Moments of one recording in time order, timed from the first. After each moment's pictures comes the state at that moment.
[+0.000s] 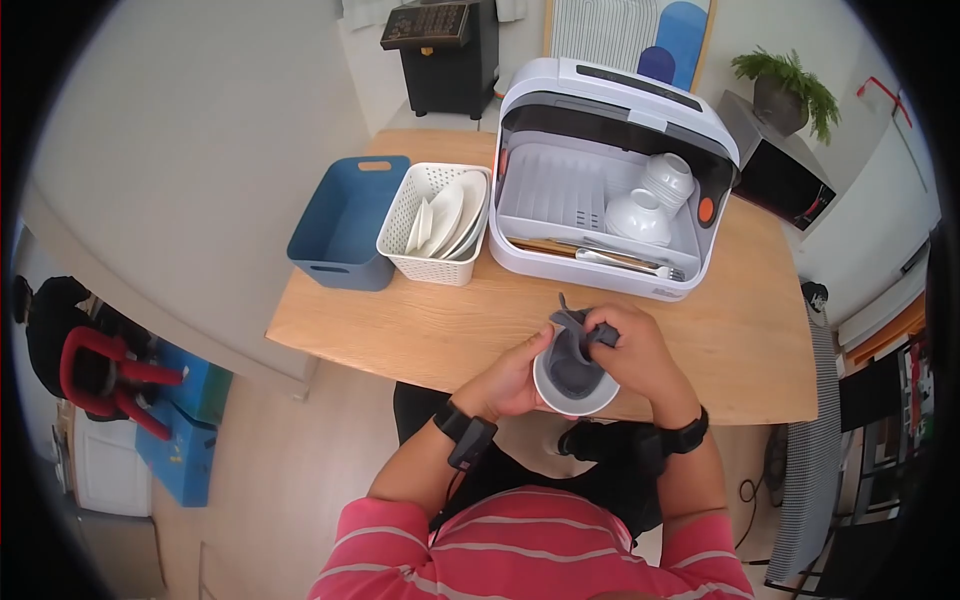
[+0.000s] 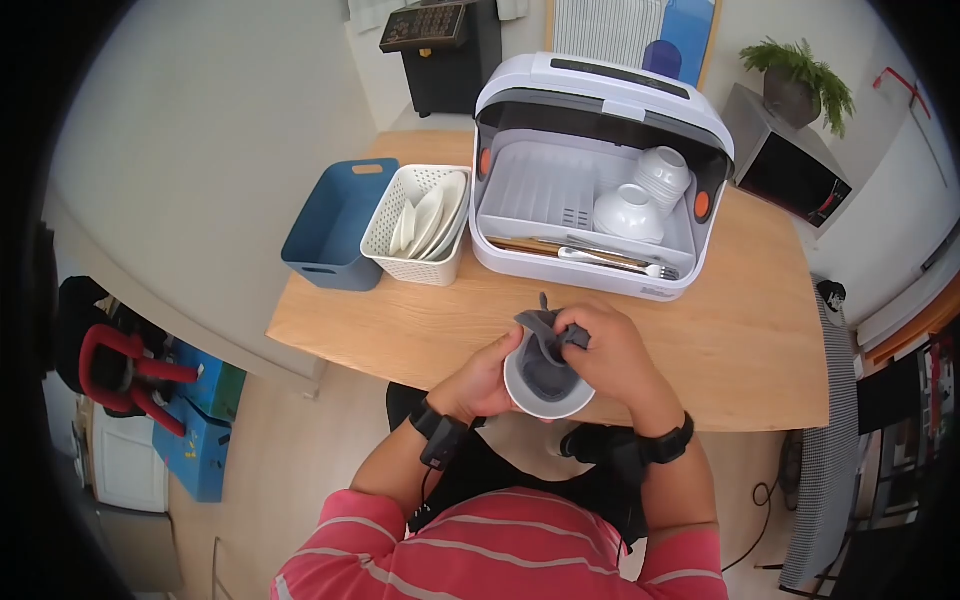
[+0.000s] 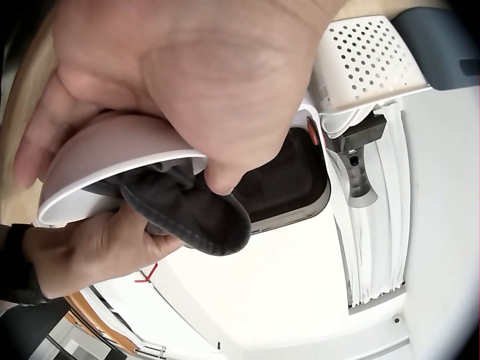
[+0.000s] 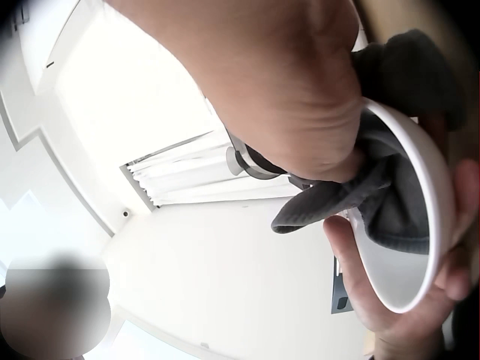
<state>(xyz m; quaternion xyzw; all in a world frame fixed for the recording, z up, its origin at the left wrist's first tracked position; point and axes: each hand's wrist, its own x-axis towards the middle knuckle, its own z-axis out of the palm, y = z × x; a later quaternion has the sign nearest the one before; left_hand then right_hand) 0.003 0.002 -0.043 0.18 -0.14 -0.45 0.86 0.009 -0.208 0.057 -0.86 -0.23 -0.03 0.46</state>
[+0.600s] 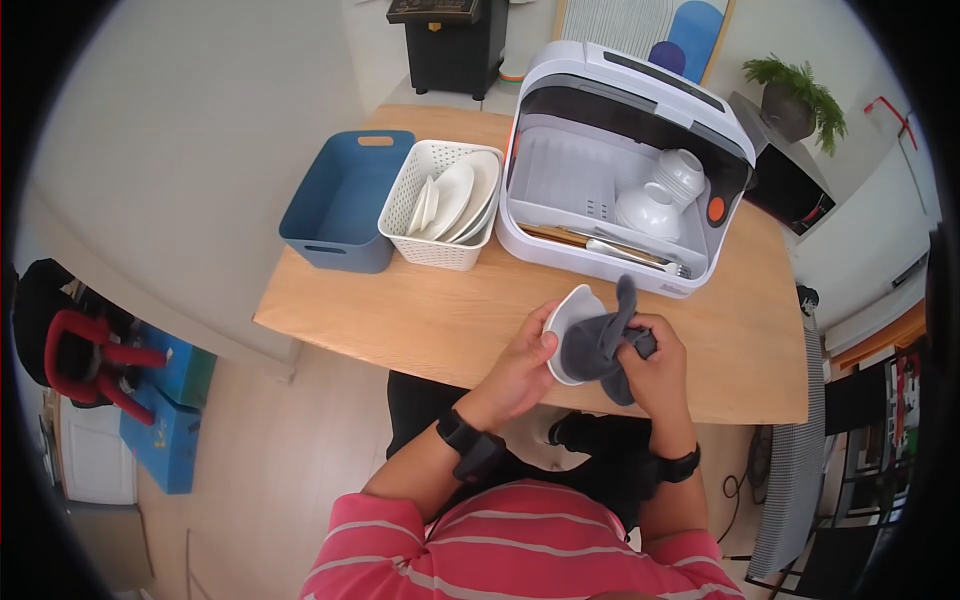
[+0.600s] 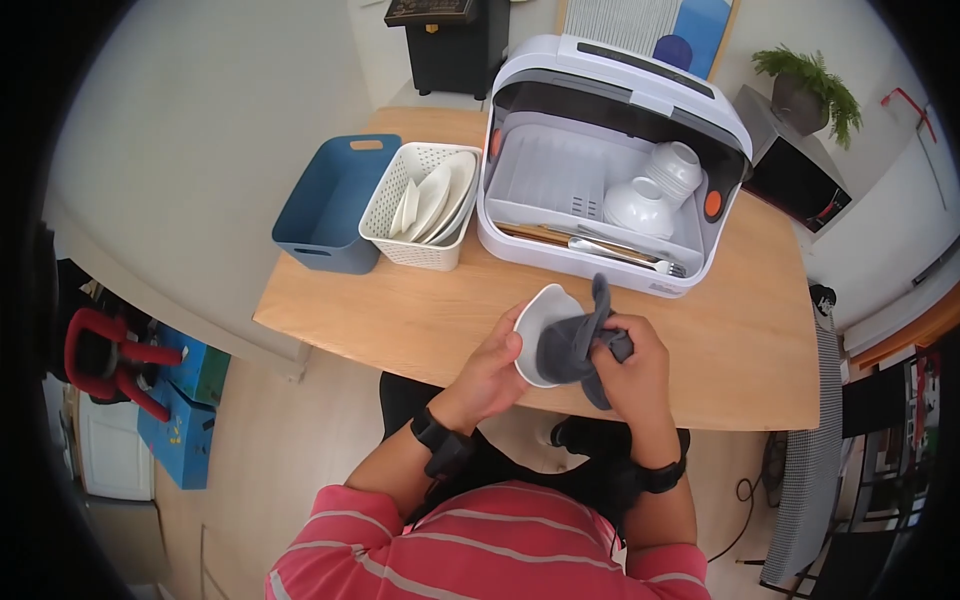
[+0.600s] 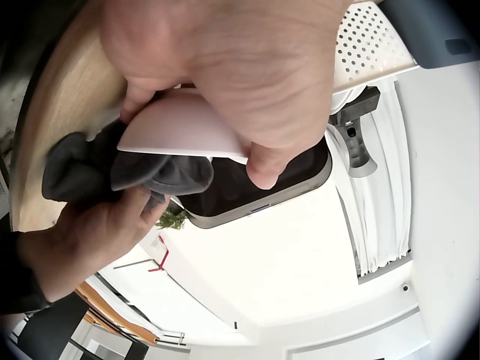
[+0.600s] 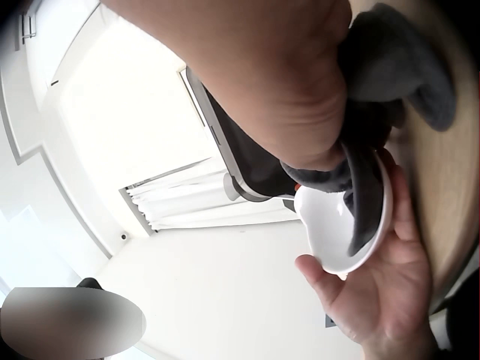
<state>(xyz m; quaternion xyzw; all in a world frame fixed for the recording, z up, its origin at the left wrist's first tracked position) -0.014 -0.010 -0.033 0.26 -0.11 -0.20 0.94 -0.020 -0.217 0.022 -0.88 -0.05 -0.07 0.47</state>
